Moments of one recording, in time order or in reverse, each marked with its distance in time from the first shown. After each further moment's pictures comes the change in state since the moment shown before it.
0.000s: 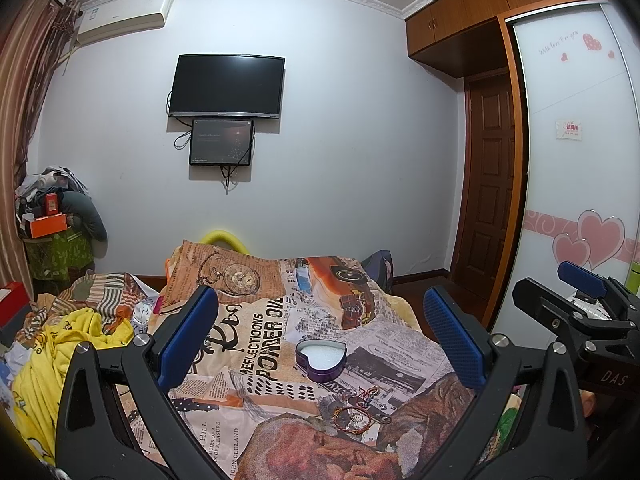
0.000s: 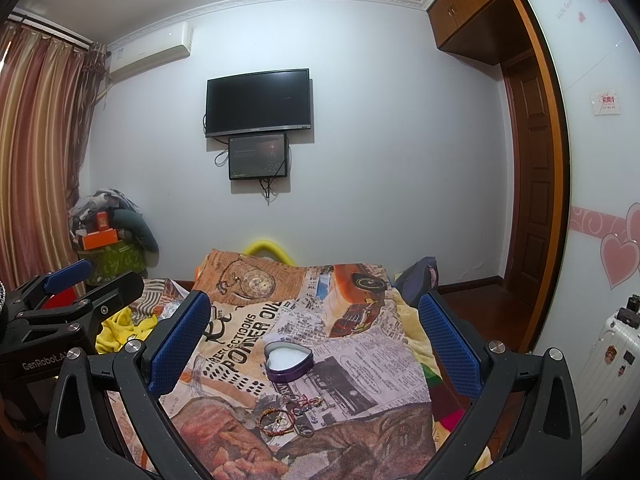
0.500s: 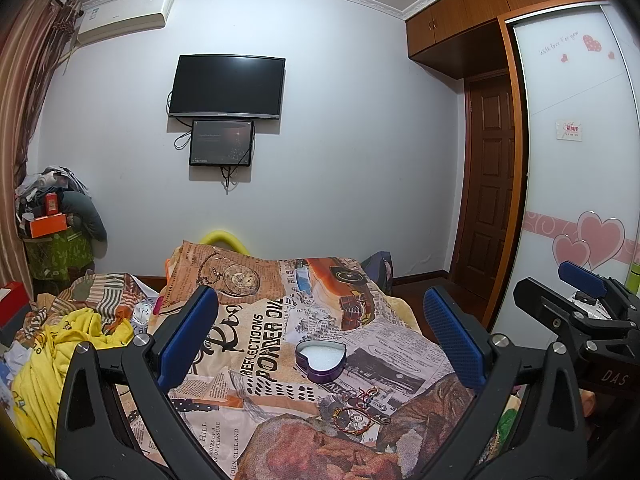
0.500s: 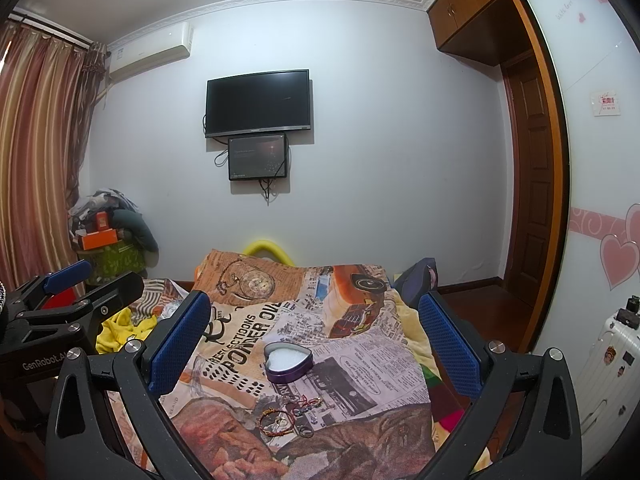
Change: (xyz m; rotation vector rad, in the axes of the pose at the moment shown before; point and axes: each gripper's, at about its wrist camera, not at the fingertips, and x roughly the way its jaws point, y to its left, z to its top) left arm 0.000 0.000 0.001 0.000 -0.003 -0.001; right arm -0.001 0.001 0.000 -0.001 -0.001 0.000
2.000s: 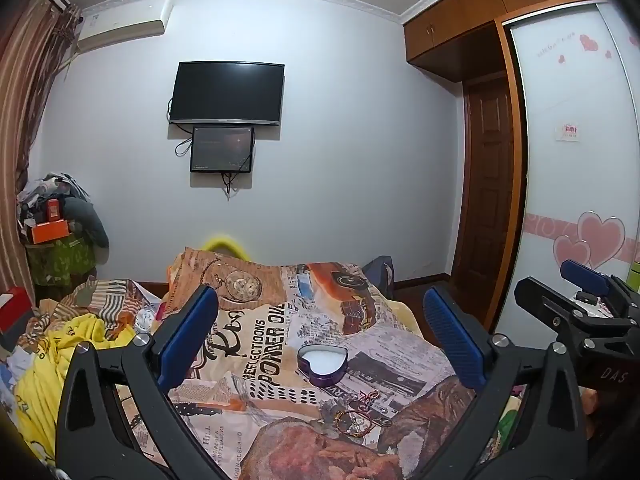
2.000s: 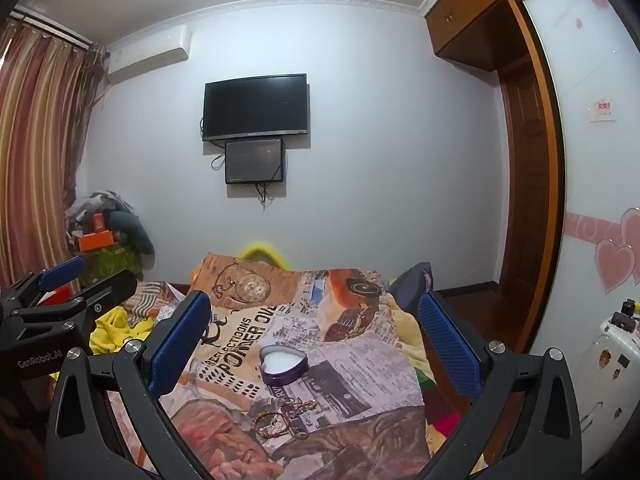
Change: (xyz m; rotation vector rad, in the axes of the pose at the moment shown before) left arm -0.008 0.002 0.000 0.005 -0.027 0.003; right arm 0.000 -0.007 0.003 -0.008 -0.021 -0.010
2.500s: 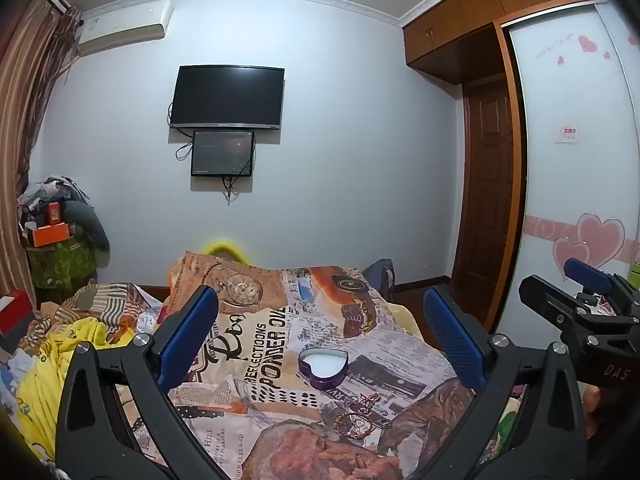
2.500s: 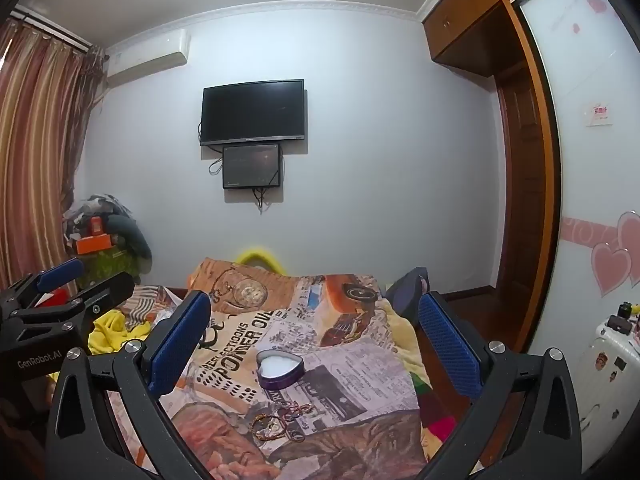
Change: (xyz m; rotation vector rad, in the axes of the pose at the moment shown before) left arm 0.000 -0.005 0.003 0.012 -0.008 0.002; right arm -0.003 0.002 0.000 0.000 -0.013 -0.002
